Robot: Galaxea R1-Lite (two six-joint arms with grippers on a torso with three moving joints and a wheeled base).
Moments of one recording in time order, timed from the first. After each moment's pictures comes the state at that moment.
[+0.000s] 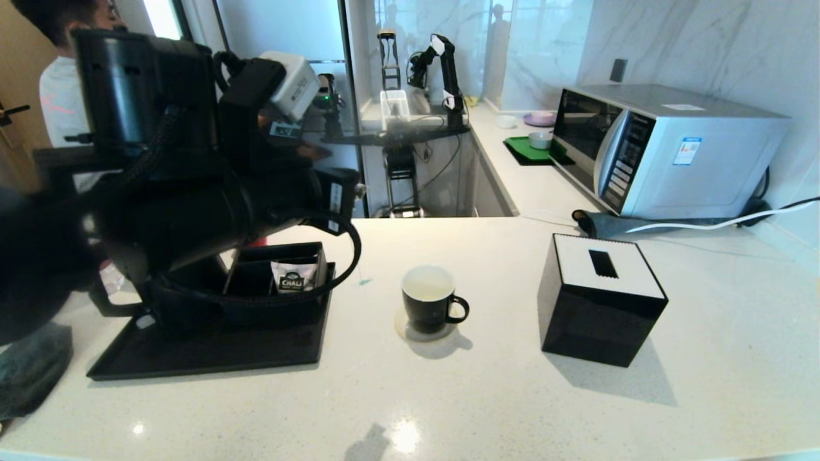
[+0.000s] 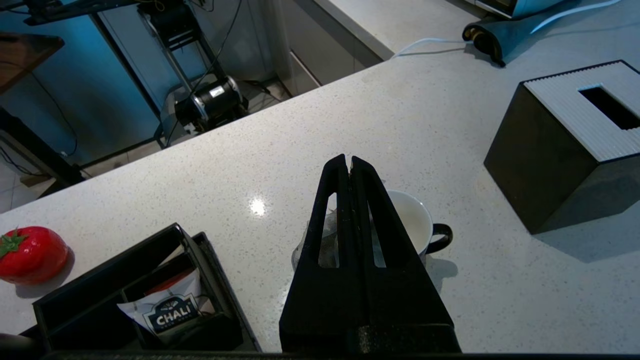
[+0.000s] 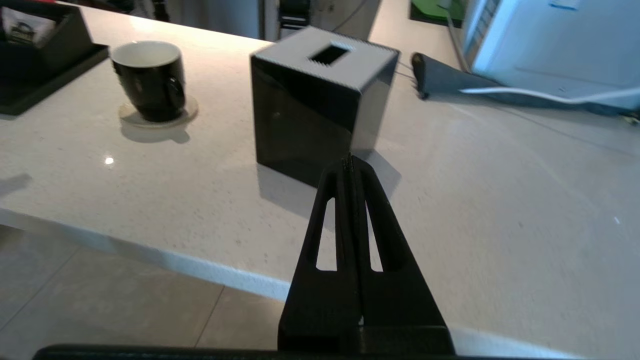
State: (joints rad) left arm -0.64 1.54 -1.11 -0.26 0.17 0.04; right arm 0.04 0.29 -0.20 -0.10 0.16 -0.11
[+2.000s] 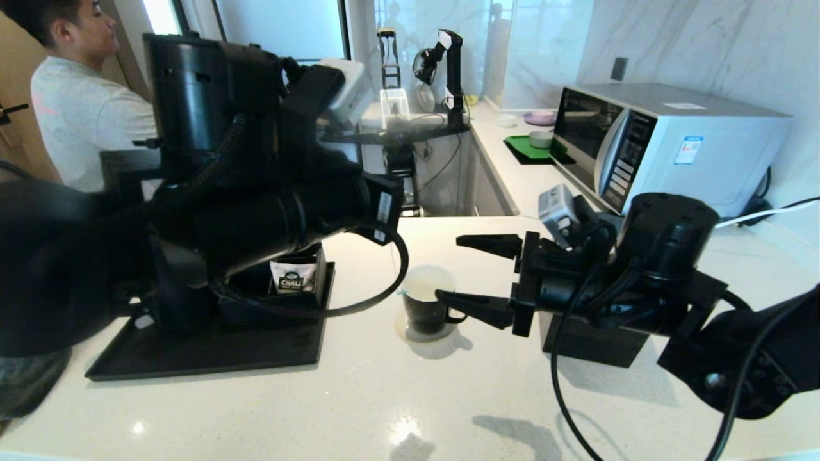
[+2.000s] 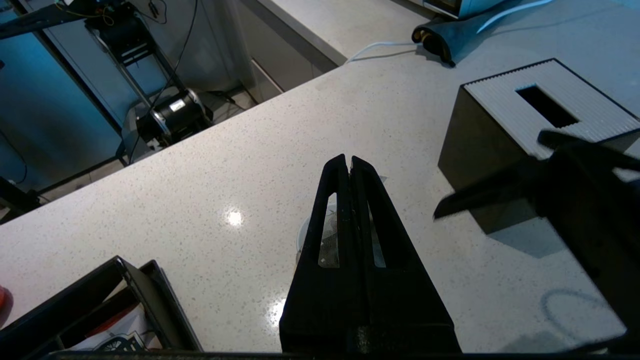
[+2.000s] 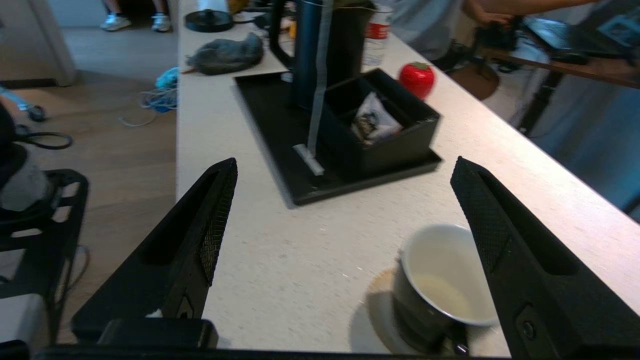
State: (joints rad) left arm -0.73 1.61 -1.17 -0.27 0.17 0.04; right arm 0.57 1.84 -0.77 -1.10 0.67 -0.12
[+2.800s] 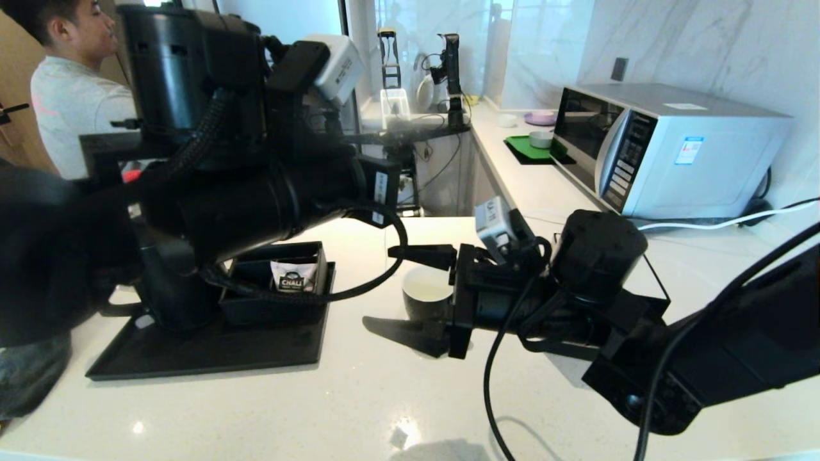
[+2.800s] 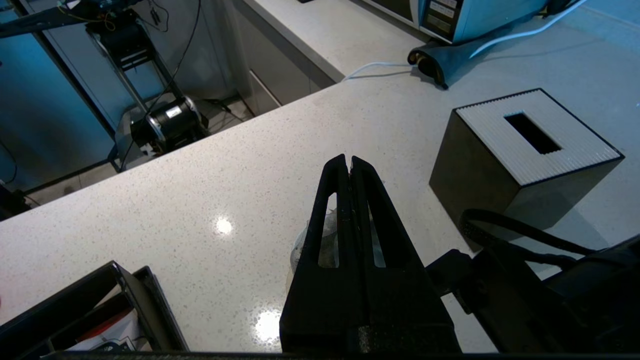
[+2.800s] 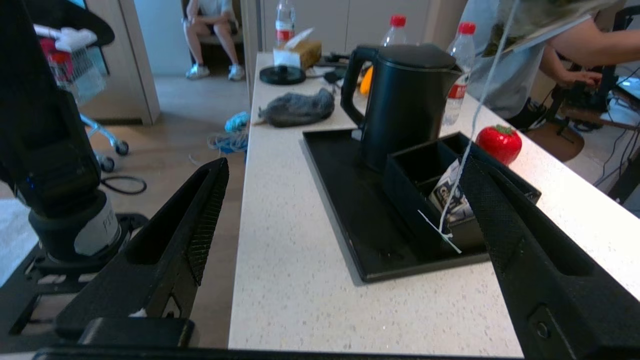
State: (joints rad) left arm -0.73 1.59 -1.19 -0.27 0.18 0.00; right arm 0.71 1.99 -0.87 -1.31 0.70 0.01
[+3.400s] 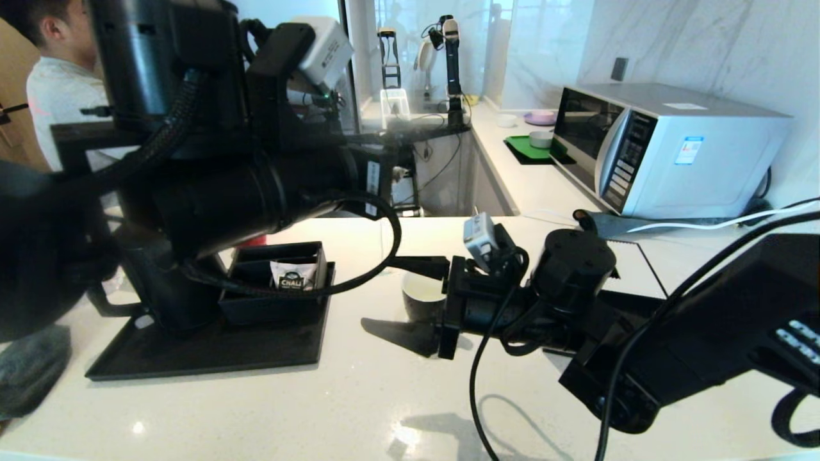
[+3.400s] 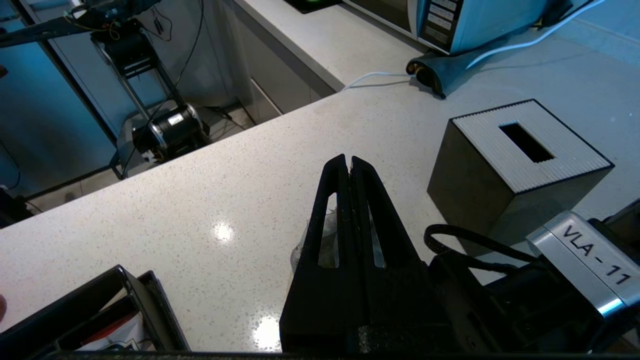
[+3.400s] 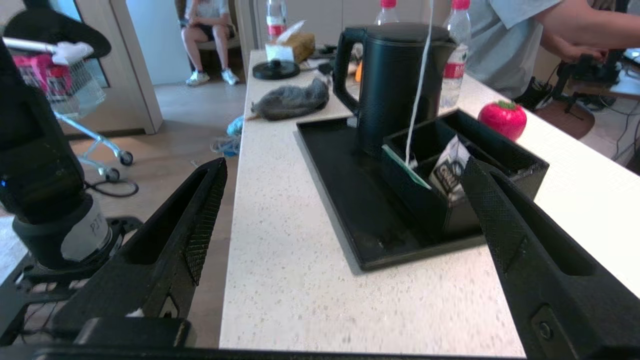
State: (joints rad) left arm -0.73 1.57 -1.20 -0.26 0.18 0.00; right arm 0.70 2.09 -0.90 -1.39 0.69 0.07
